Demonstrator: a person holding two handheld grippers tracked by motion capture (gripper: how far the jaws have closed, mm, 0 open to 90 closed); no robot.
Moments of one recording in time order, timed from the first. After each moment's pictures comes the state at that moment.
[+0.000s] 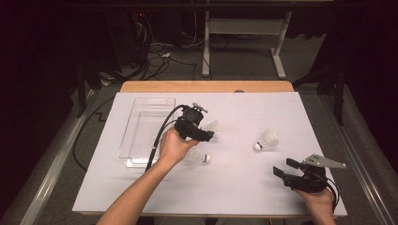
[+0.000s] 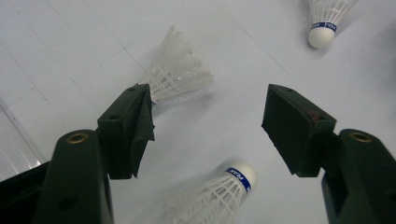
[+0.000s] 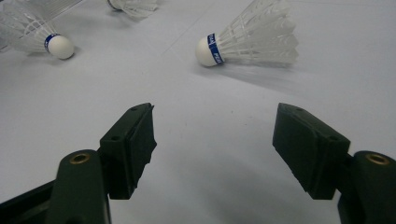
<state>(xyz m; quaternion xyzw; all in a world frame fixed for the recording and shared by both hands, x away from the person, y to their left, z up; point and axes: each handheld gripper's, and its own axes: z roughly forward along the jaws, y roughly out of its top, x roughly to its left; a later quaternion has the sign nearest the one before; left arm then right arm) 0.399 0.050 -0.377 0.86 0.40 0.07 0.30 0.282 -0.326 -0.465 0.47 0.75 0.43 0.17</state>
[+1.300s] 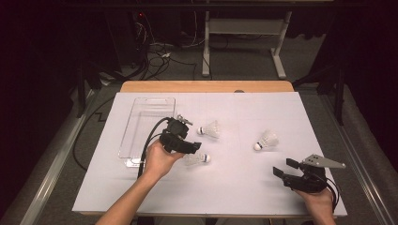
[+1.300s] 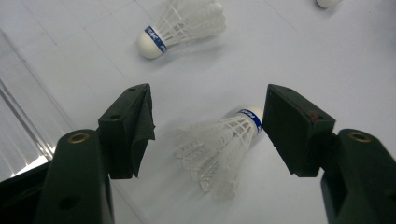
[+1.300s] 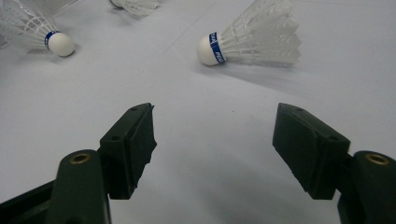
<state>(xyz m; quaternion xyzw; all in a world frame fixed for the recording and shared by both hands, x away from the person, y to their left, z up) 0.367 0.088 -0.395 0.86 0.40 0.06 0.31 0.282 -0.325 -0.465 0.46 0.76 0.43 0.17</state>
